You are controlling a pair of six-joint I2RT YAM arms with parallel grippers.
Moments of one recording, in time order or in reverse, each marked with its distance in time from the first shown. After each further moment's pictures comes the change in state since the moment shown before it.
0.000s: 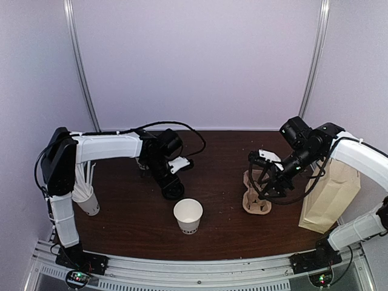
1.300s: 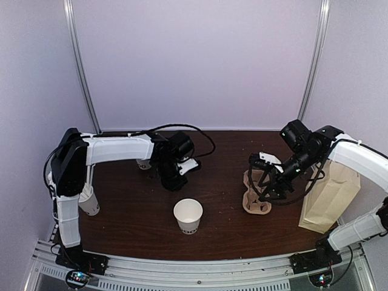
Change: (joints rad) left arm -0.064 0.106 0.091 0.006 -0.135 -0.023; right arm -0.013 -0.002 -0.042 0.020 -0.002 0.018
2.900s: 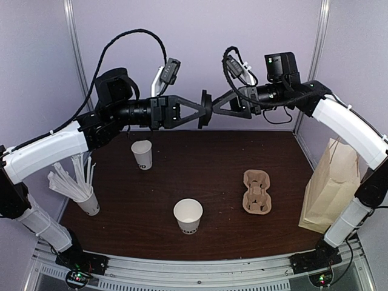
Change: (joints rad) left arm 0.000 -0.565 -0.164 1.017 0.881 -0.650; right arm 0.143 0.320 0.698 0.483 -0.419 0.806
